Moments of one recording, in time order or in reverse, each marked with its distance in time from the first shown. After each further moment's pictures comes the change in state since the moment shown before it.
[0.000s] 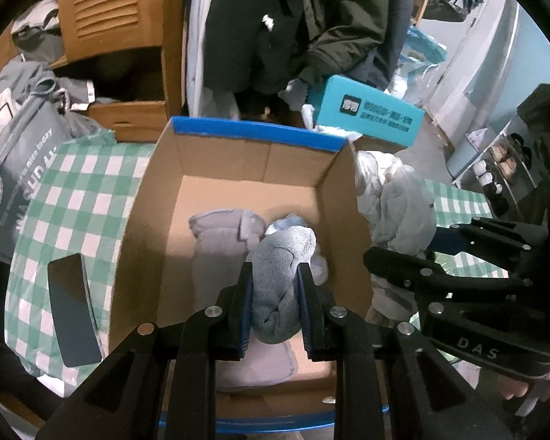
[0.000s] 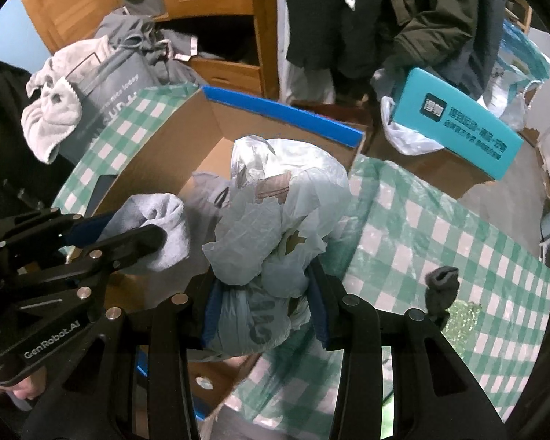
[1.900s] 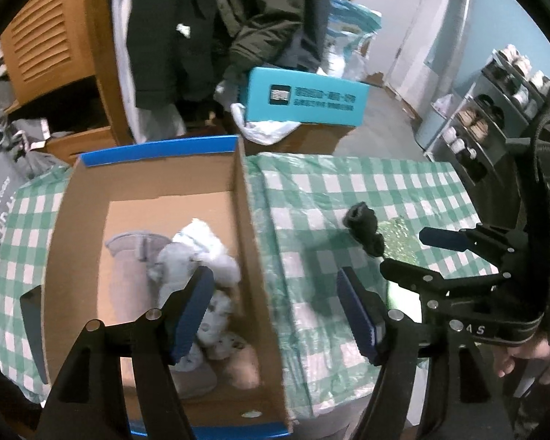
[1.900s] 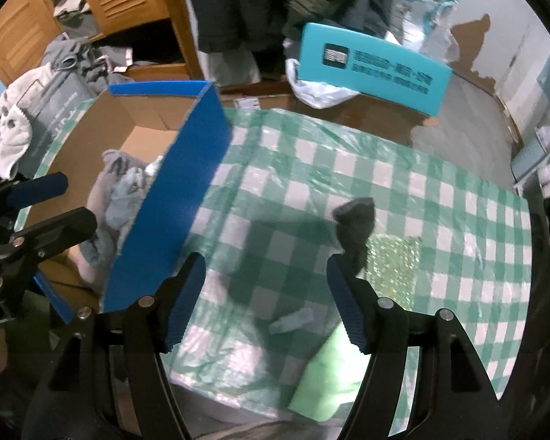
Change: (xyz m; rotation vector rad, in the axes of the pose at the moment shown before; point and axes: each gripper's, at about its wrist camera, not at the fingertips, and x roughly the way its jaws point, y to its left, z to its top) left arm 0.008 -0.110 0.002 0.170 0.010 -0.070; right arm -0.031 -0.116 -0.075 0.187 0.008 -0.106
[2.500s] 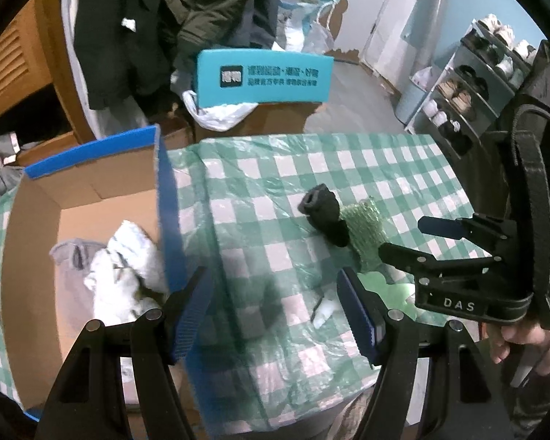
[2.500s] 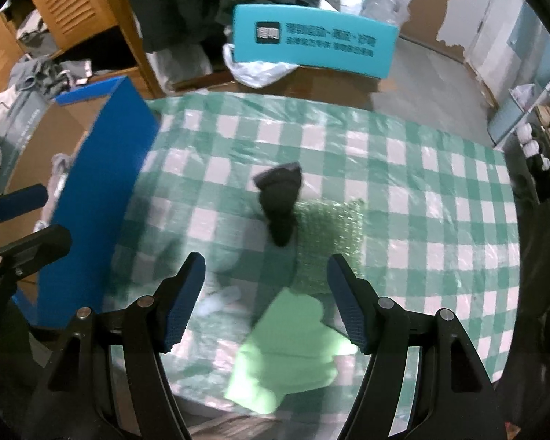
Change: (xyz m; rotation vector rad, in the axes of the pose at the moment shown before) left arm 0.040 -0.061 0.003 0.076 0.067 -0.048; right arm 0.007 -0.076 -0.029 0.113 0.028 -0.066
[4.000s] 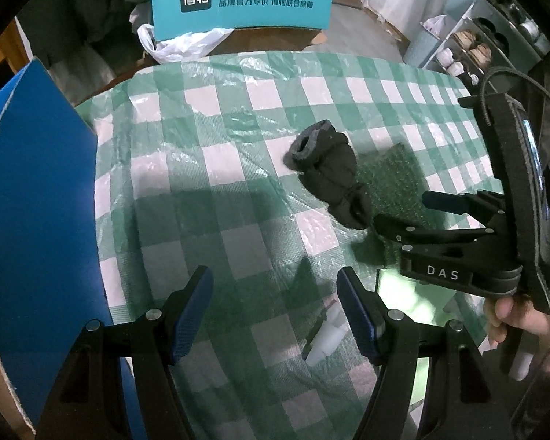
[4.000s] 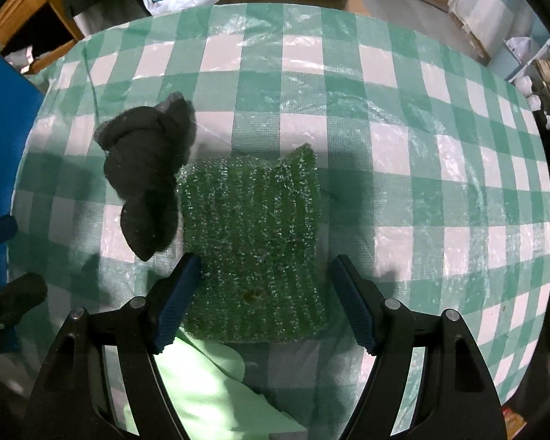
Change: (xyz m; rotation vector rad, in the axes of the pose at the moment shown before) left arm 0.125 -0.023 0.003 0.019 0.215 0.010; right arm 0.121 -0.071 -0.007 0.095 0.165 -0.065
